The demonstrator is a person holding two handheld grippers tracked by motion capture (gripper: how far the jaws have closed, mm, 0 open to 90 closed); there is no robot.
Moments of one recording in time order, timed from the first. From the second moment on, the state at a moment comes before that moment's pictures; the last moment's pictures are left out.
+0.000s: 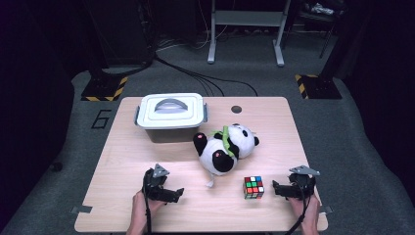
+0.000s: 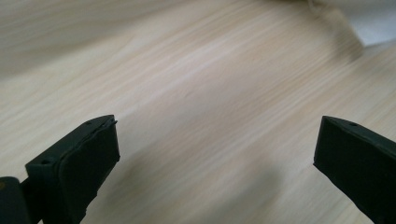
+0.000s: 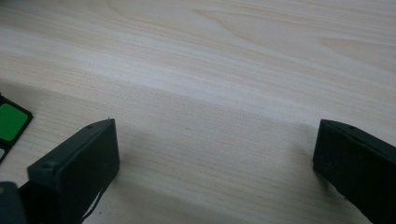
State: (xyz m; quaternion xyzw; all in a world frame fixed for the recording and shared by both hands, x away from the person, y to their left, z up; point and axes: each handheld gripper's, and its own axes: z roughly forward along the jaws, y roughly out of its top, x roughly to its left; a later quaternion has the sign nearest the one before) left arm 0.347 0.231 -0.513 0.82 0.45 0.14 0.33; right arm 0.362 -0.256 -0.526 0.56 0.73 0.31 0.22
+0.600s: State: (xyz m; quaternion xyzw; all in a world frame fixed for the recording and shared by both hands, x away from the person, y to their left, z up) left arm 0.327 0.259 -0.531 0.79 0.48 0.20 0.33; right arm 0.332 -0.181 -0.468 0.52 0.74 0.37 0.19
